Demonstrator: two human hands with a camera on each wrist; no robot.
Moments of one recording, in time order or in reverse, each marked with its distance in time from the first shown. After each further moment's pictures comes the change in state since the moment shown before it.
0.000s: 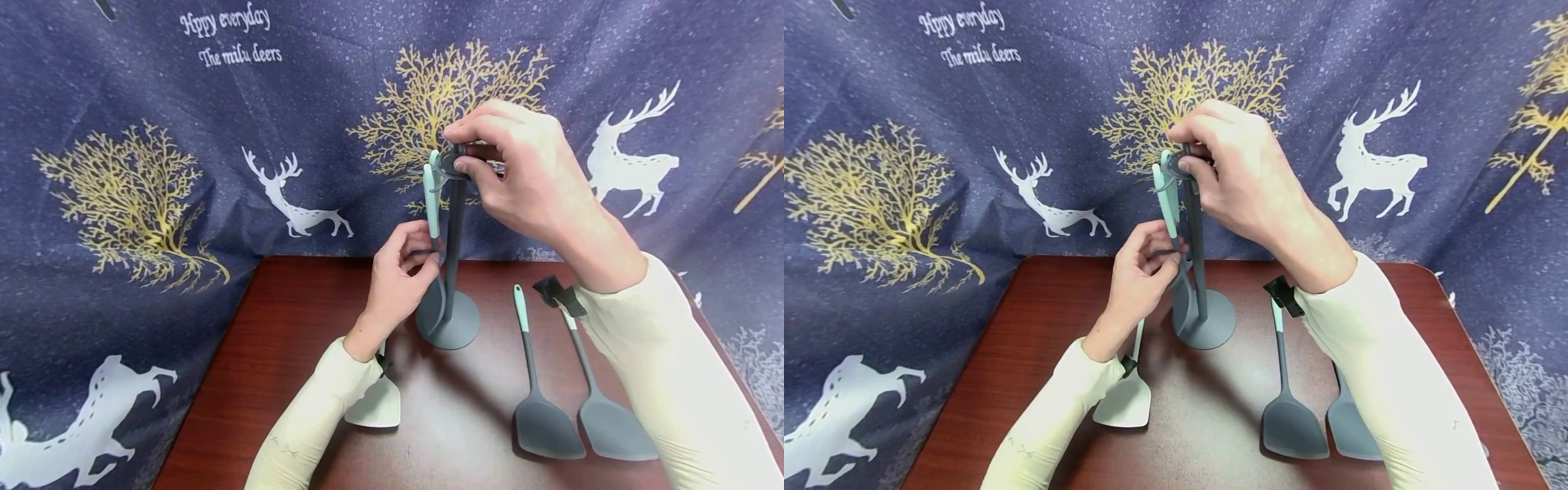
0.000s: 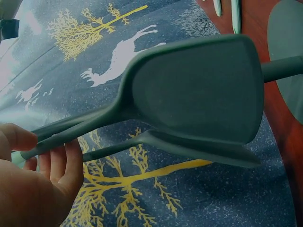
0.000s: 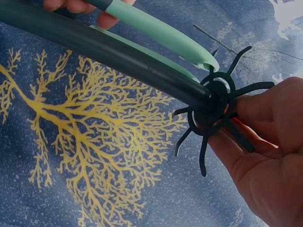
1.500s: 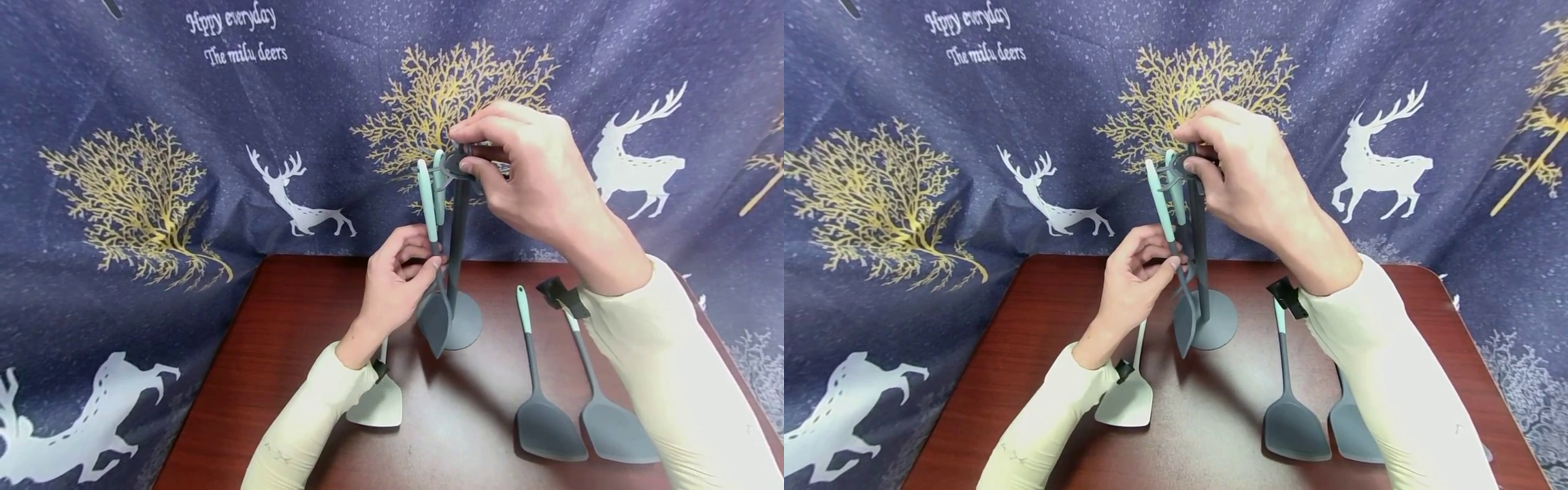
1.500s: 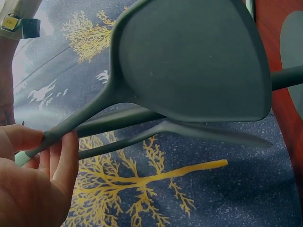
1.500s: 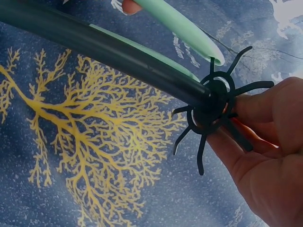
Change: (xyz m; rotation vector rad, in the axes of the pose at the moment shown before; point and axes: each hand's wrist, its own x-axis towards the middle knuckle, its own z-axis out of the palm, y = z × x) left_hand -0.007 0.016 -0.006 -0.066 0.003 0.007; right_hand -0.001 0.000 0.001 0.004 -0.002 0.004
